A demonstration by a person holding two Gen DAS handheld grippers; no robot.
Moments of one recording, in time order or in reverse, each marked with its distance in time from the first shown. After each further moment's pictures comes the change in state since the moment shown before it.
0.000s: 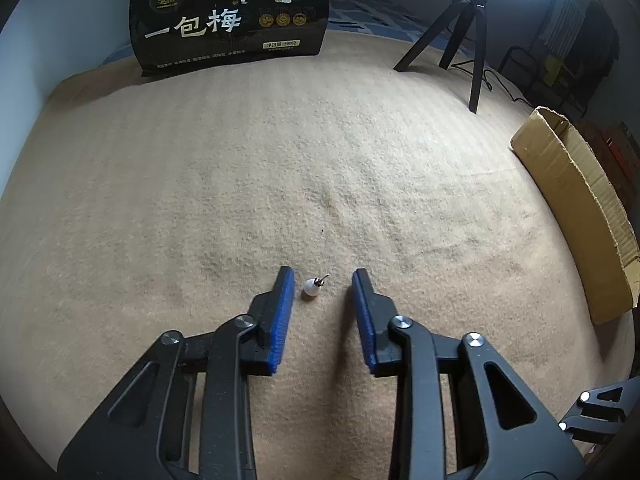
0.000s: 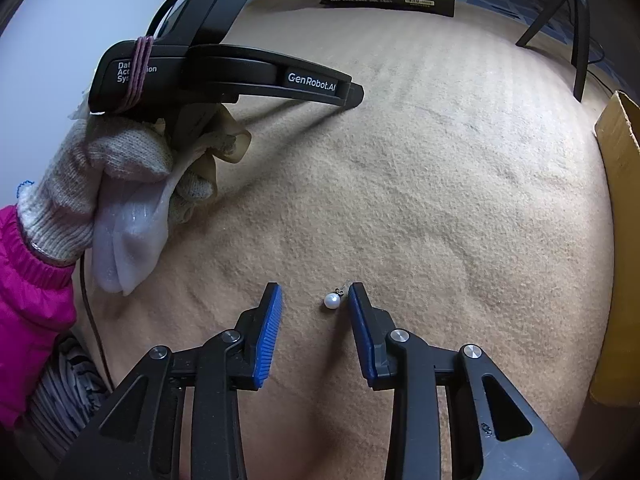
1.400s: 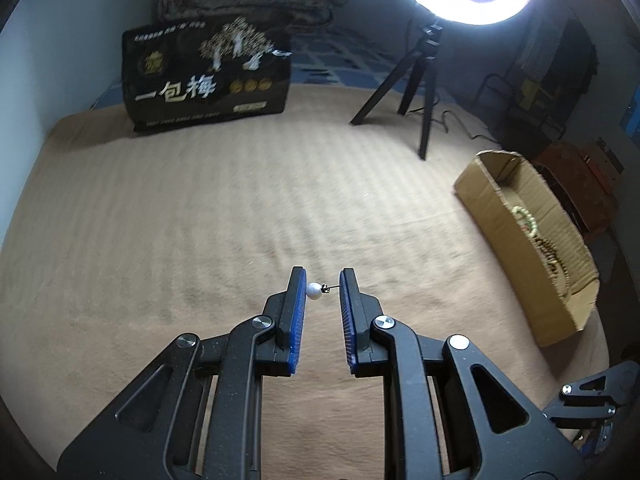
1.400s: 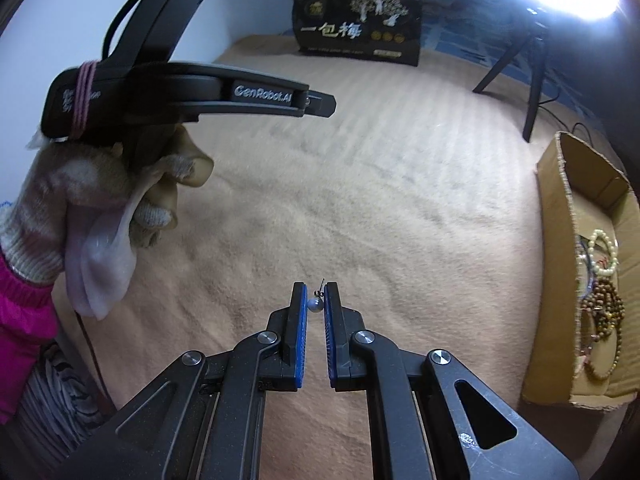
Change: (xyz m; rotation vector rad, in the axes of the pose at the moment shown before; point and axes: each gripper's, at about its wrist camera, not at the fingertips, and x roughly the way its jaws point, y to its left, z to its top) left arm -0.060 -0.034 0.016 0.008 -0.127 -0.072; right arm -0.060 -0.012 -0.004 -0.021 -0.125 -0.098
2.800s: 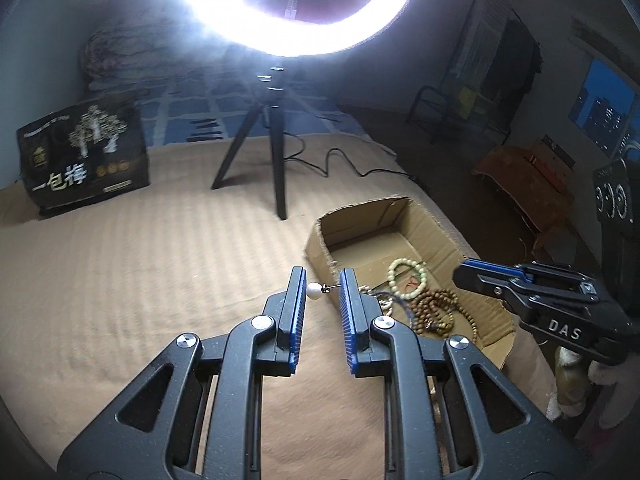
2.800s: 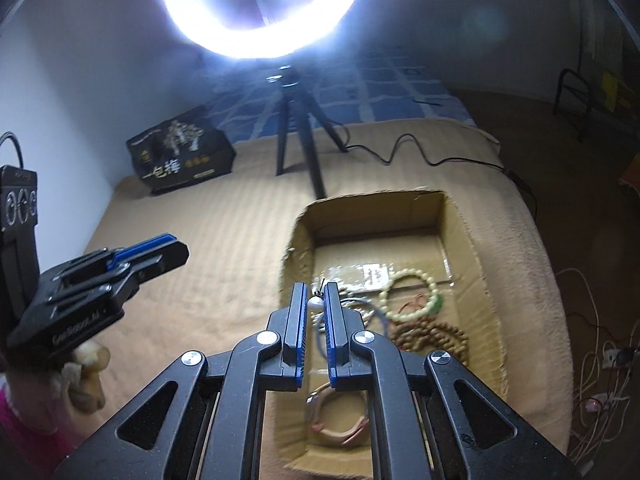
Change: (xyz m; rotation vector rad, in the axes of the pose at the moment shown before) left arm 0.001 -0.154 0.057 0.097 -0.081 -0.169; right arm -0.103 -0.205 0.031 0.374 -0.228 -0.177
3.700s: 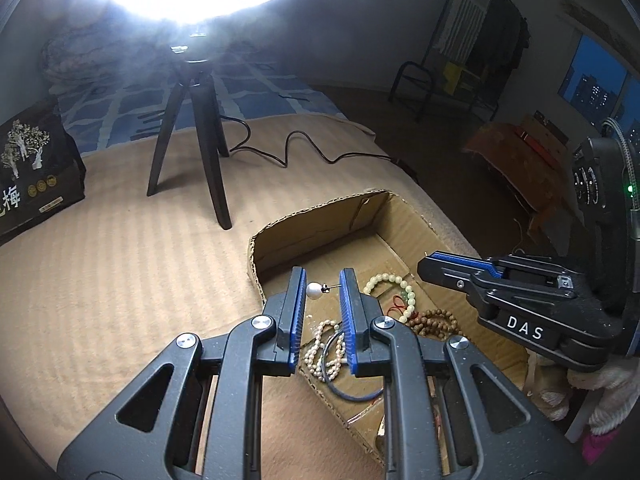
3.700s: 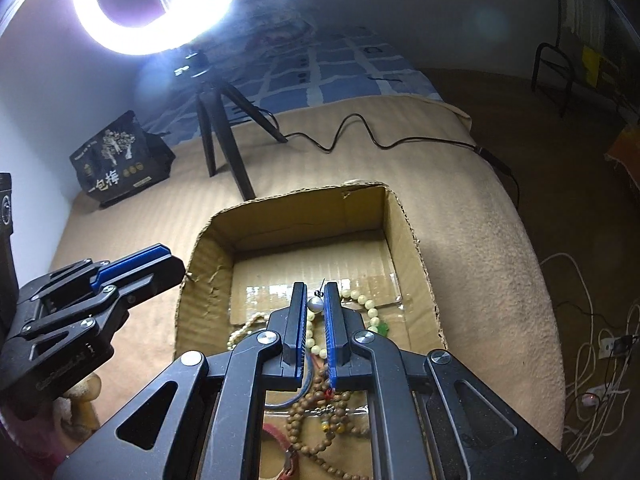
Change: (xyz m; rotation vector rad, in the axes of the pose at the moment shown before) left arm 0.086 -0.036 0.018 0.053 0.067 -0.043; right arm 0.051 -0.065 0.015 0.076 0.045 -0.069
